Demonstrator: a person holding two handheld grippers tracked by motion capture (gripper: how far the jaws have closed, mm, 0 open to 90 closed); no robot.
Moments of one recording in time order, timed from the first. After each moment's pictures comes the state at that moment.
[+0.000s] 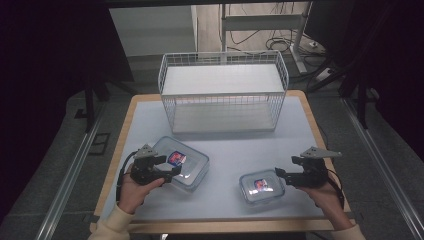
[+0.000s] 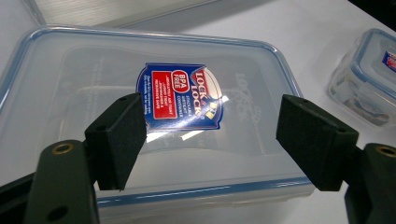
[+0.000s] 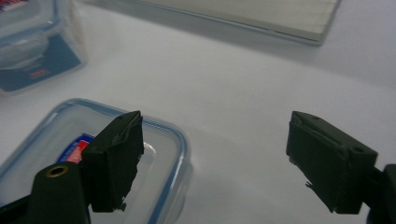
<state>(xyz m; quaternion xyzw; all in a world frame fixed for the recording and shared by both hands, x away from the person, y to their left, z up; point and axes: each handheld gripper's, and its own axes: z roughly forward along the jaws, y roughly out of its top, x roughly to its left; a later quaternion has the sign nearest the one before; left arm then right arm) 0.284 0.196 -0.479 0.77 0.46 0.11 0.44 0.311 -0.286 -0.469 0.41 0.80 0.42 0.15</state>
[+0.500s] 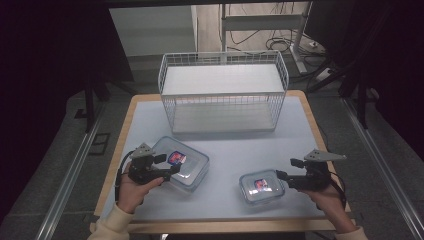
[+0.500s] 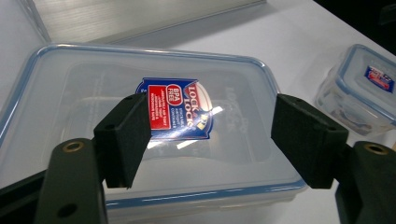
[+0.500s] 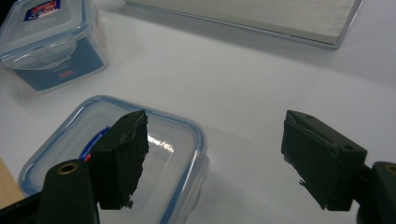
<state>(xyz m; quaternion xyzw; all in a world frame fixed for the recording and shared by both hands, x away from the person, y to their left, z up) 0.277 0.197 -0.467 0.76 0.45 0.11 0.46 0.303 -0.291 -0.469 0.40 0.80 0.44 0.13</state>
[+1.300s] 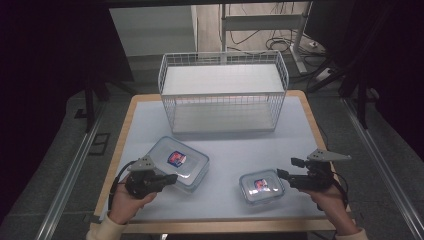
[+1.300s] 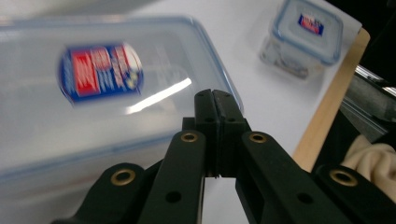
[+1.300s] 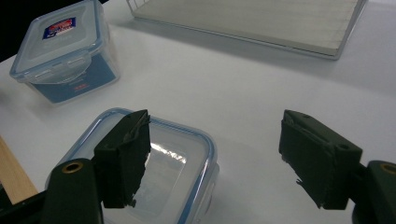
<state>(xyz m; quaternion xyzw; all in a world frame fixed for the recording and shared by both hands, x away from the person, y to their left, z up) 0.244 0.195 -0.475 0.82 0.37 0.05 0.44 0.298 -0.292 -0.458 0.40 0.79 0.46 0.13</state>
